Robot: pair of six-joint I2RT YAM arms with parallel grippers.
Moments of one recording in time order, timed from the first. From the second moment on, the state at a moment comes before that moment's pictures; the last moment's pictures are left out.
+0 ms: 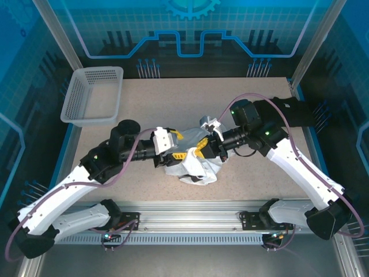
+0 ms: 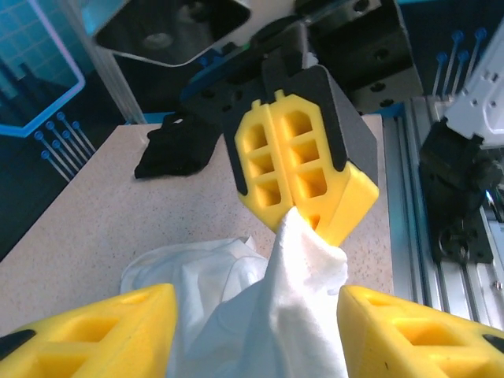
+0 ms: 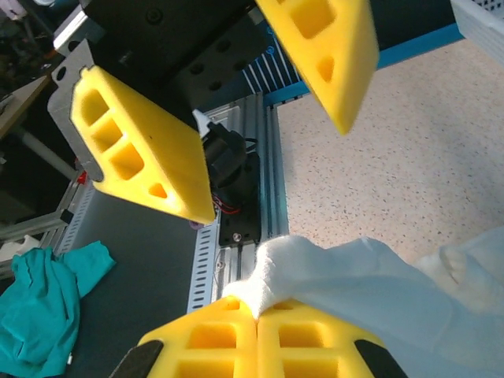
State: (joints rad) left arm -0.75 0.95 1.06 -0.45 0.43 0.39; right arm 0.58 1.21 1.23 -0.78 -0.99 -0.25
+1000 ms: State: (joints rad) left arm -0.69 0.89 0.98 -0.44 0.42 0.20; right arm 0.45 1.03 0.98 -0.72 -0.50 0.06
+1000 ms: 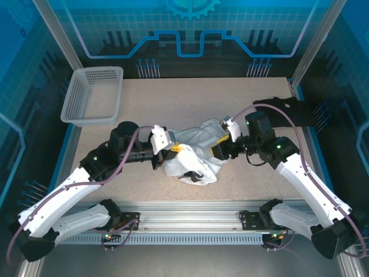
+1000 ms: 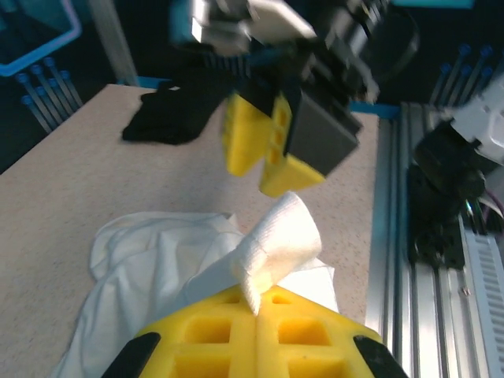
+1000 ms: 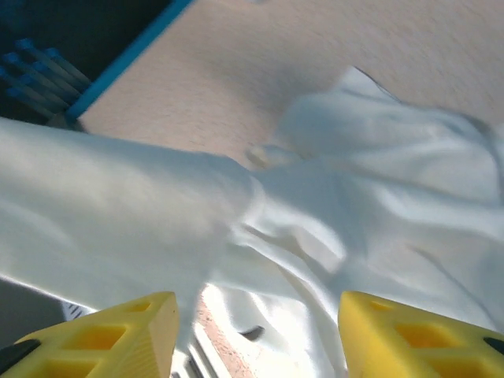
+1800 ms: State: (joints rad) left arm -0.56 0.74 0.90 -0.39 0.19 -0.05; right arm 0.39 1.79 1.16 -0.57 -0.09 0.21
